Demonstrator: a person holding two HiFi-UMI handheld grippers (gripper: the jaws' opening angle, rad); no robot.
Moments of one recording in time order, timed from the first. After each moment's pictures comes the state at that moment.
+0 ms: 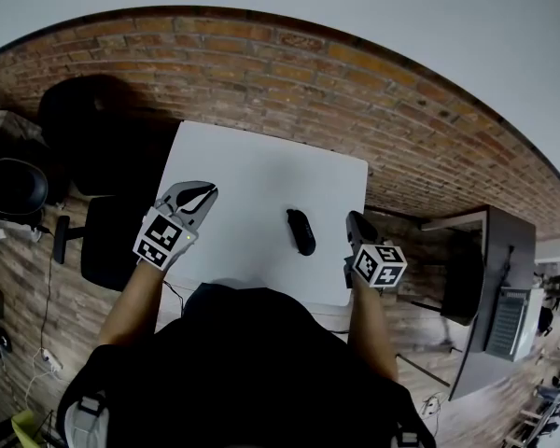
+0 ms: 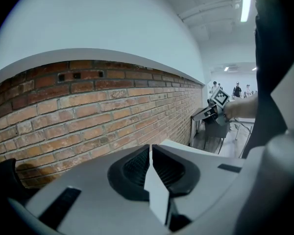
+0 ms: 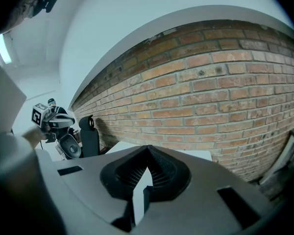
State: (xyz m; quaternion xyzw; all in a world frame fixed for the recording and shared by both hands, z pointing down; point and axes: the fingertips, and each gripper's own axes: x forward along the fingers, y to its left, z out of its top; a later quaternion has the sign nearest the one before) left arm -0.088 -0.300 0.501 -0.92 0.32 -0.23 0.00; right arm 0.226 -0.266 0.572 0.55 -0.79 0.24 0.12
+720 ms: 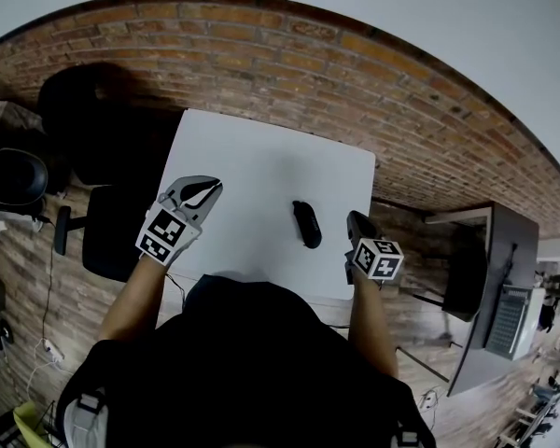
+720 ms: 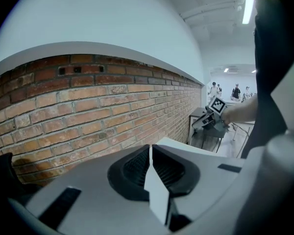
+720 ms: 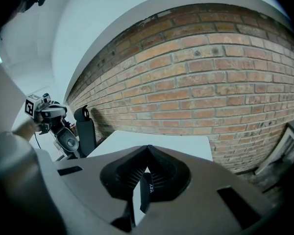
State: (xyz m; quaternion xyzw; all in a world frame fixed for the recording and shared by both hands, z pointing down) left arm -0.091 -0.299 0.517 -0.92 0.31 -0.23 -0.01; right arm 0.229 -0.262 0.632 0.55 -0.77 0.29 0.16
